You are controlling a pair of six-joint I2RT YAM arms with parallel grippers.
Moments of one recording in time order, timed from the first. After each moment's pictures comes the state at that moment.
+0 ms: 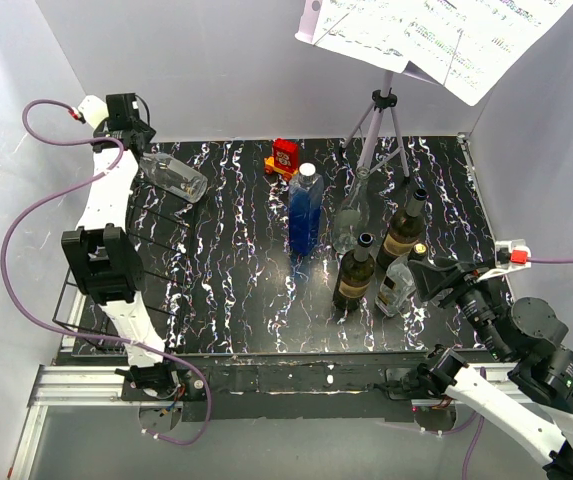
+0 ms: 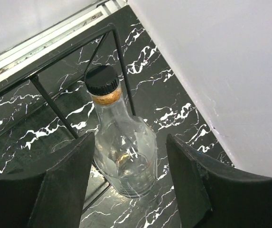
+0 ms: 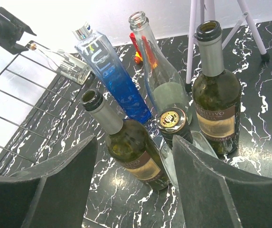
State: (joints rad) left arm 0.08 1.90 1.88 -0.59 -0.44 -0.77; right arm 0.85 0.20 0.84 -0.68 0.43 0.42
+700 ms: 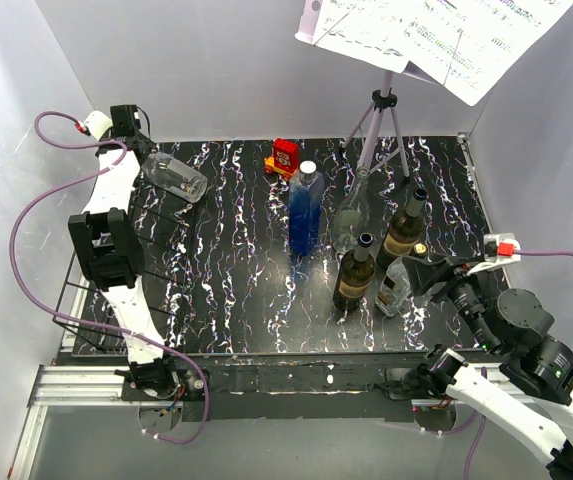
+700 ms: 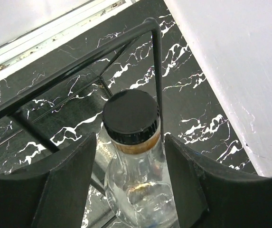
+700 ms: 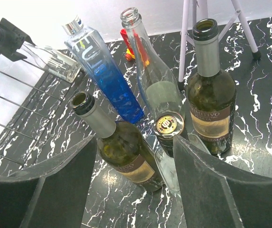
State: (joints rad) left arm 0.12 2.05 1.88 -0.55 -0.44 -0.79; right arm 0.85 0.23 0.83 -0.65 0.46 0.40
